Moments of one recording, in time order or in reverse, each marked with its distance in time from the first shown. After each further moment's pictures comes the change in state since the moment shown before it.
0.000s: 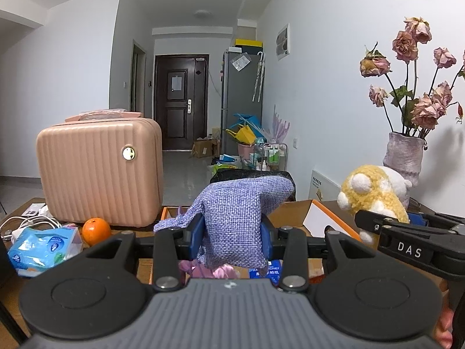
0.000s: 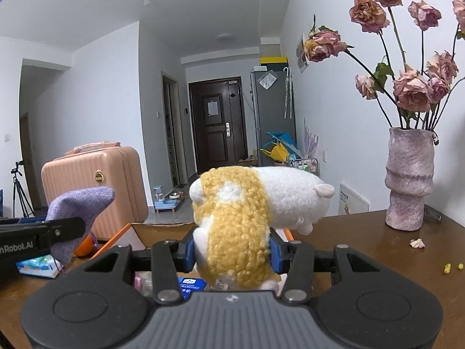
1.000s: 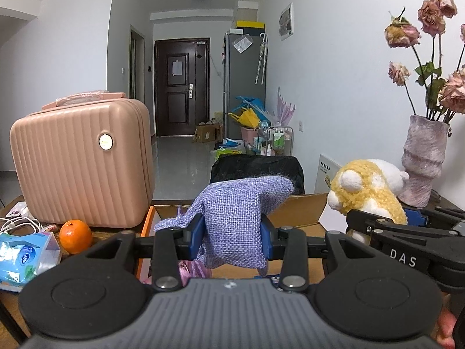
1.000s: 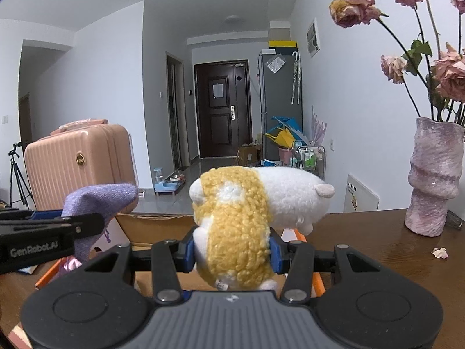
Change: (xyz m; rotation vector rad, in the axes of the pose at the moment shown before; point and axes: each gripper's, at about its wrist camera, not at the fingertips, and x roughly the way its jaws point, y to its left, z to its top) left arm 0.089 -0.005 0.003 0.016 0.075 0.020; right arm 0.083 -0.002 0.004 -0.038 0.079 0.014
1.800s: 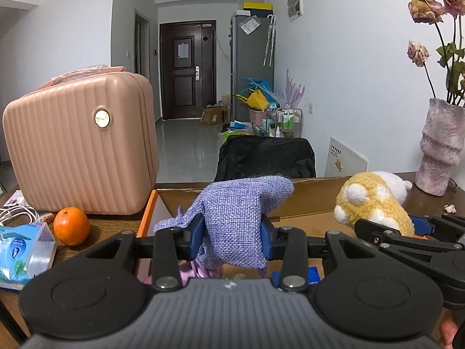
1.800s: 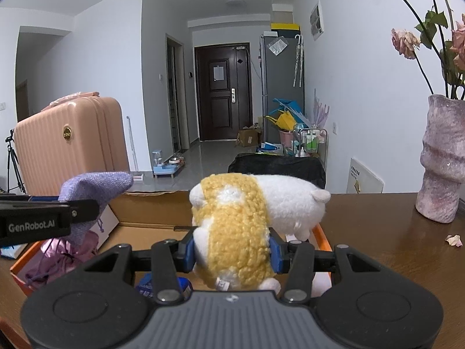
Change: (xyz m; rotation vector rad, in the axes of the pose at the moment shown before) left arm 0.039 0.008 -0.008 0.001 0.074 0.032; right arm 0.039 -0.002 -0.018 -0.005 0.072 -0.002
